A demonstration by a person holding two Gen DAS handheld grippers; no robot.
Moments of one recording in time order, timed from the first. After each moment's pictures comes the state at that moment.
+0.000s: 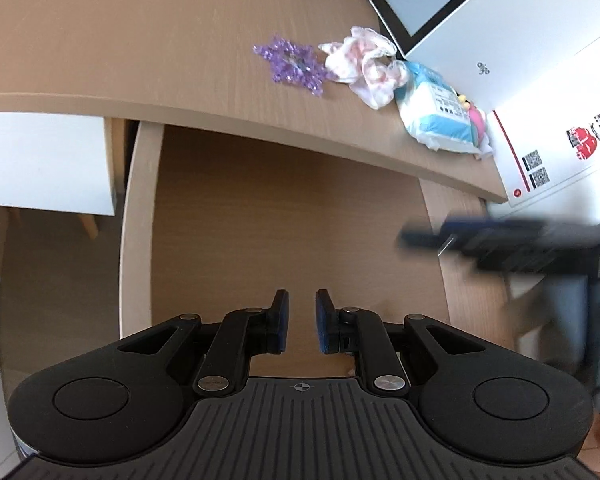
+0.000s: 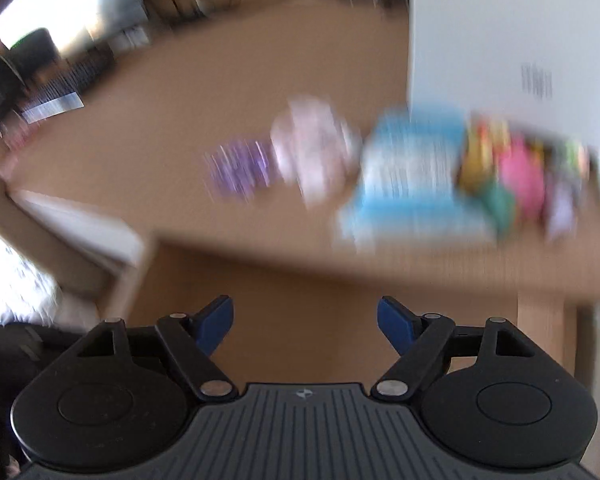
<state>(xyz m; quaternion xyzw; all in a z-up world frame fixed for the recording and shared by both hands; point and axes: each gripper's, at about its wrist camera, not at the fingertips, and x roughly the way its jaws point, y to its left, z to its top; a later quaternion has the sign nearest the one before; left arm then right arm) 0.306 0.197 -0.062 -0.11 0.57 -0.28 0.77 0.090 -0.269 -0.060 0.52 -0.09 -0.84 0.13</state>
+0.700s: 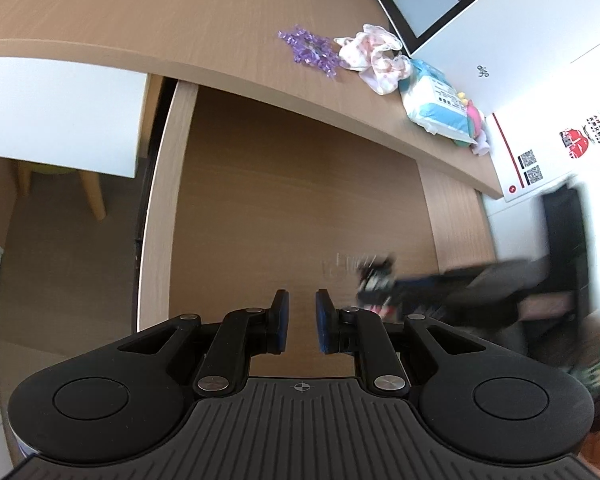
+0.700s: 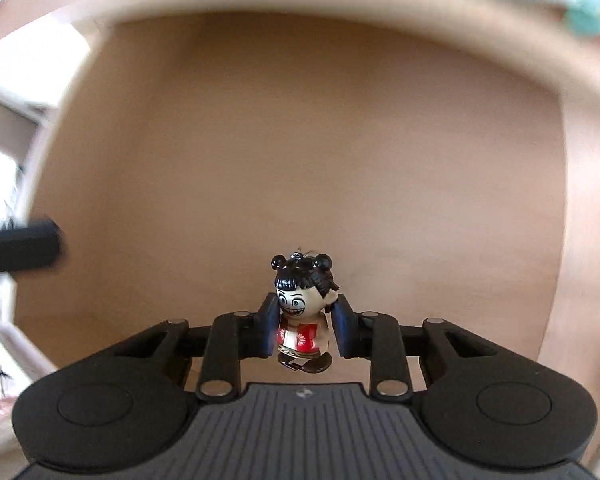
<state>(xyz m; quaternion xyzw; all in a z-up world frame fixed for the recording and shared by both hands) 0.268 0.219 -0.056 -0.13 0.57 -0.26 0.77 0.116 -0.306 -0.133 0.62 -0.14 -0.77 0.03</state>
